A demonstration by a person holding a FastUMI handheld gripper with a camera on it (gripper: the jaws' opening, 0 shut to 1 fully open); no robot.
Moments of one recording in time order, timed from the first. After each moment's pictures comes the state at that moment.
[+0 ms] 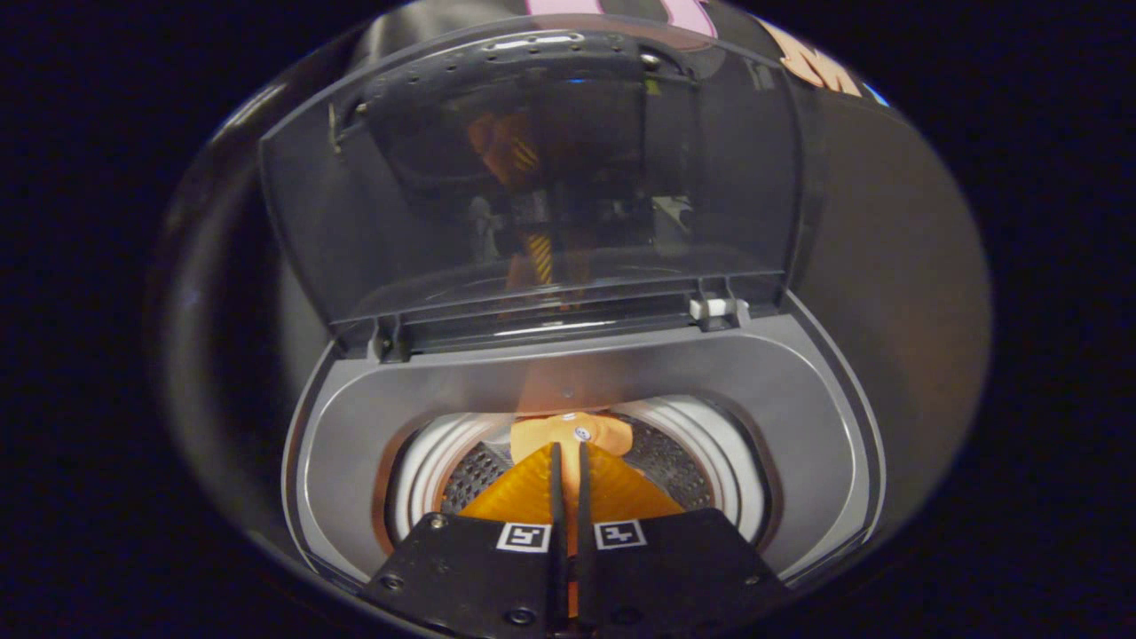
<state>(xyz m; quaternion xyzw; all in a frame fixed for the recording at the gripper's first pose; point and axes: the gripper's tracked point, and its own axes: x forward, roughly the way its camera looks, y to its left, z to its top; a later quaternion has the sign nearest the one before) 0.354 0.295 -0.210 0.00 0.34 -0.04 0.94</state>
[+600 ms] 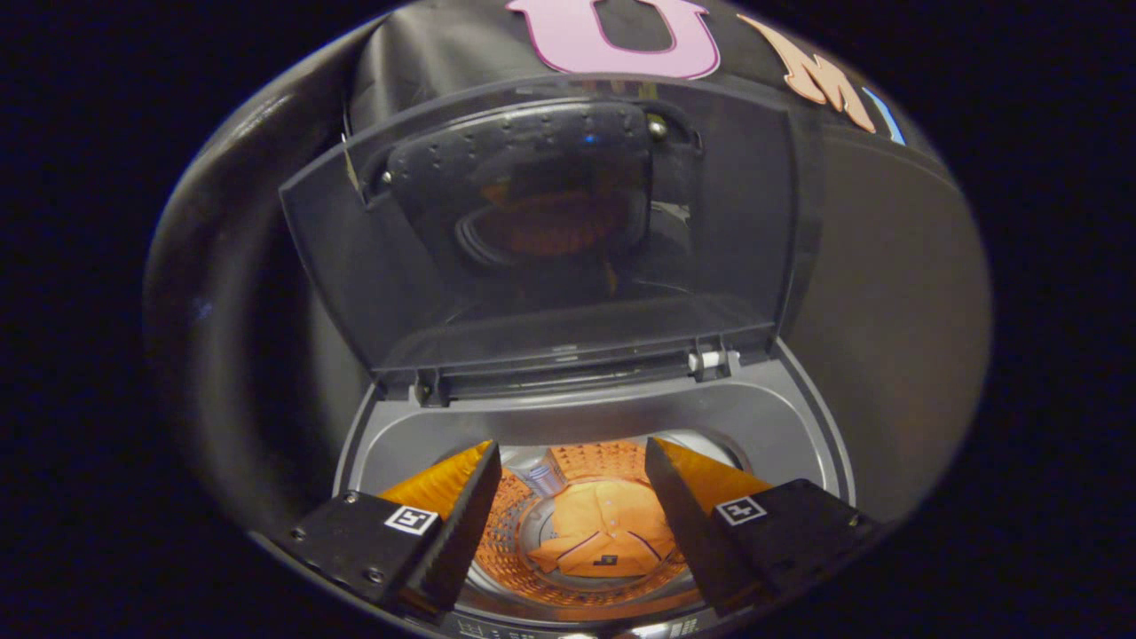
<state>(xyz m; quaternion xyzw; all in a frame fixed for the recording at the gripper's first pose) 0.359 0.318 -0.148 0.00 0.29 0.00 0.96</state>
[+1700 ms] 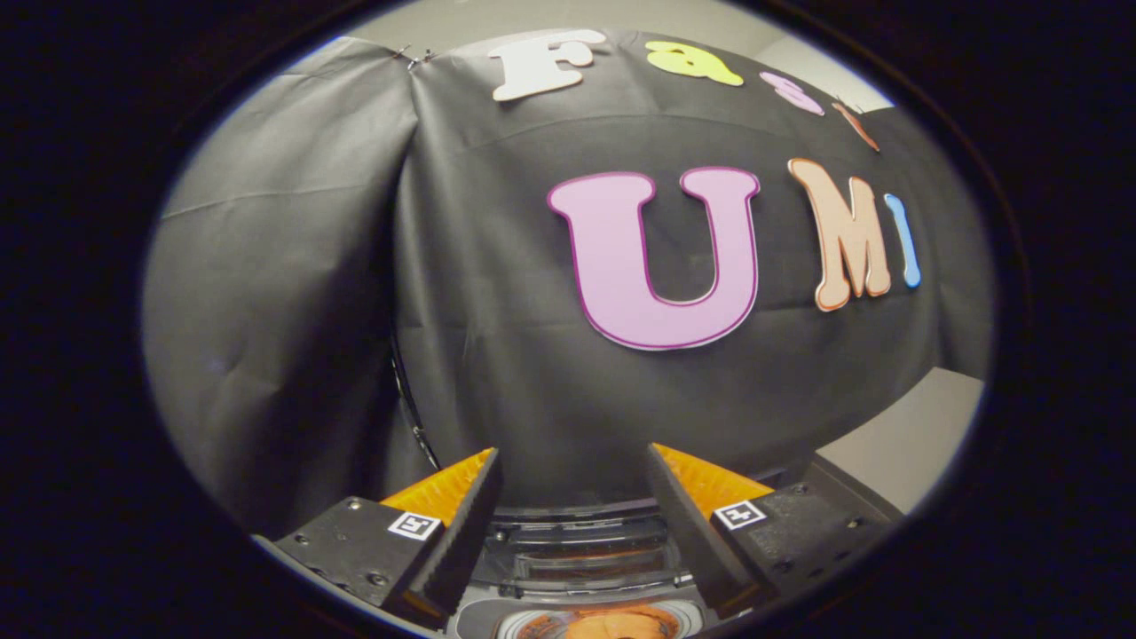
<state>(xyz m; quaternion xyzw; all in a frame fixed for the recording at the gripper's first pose) 0.434 0.351 0.108 -0.02 0.04 0.01 1.00</state>
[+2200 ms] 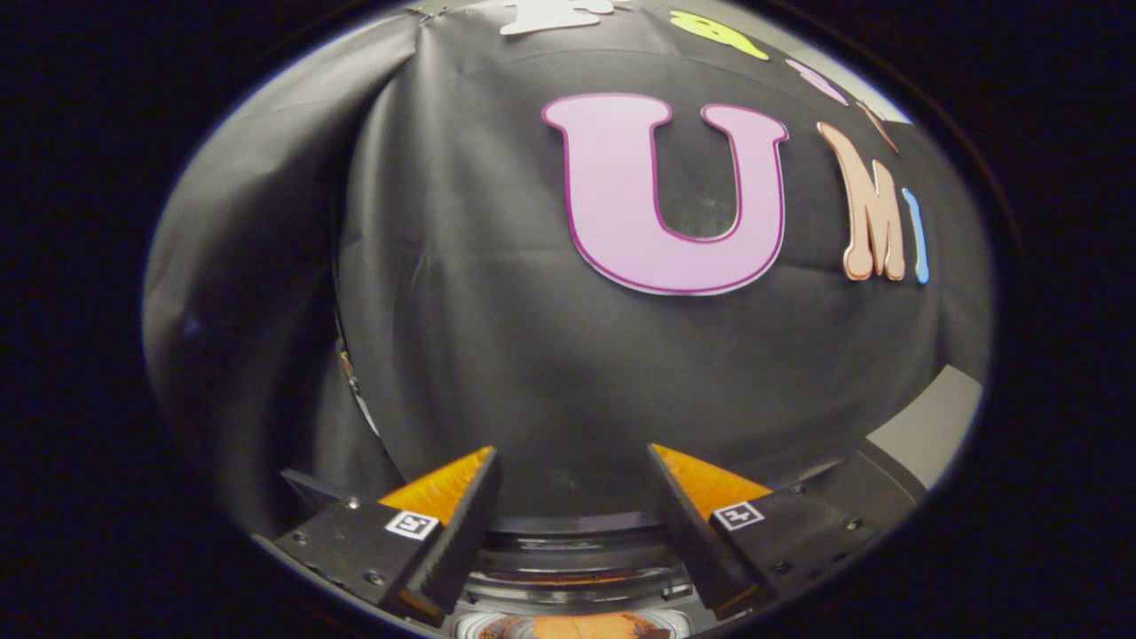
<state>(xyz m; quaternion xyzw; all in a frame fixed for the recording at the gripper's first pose) 0.483 0.334 0.053 -0.05 0.08 -0.02 1.00</state>
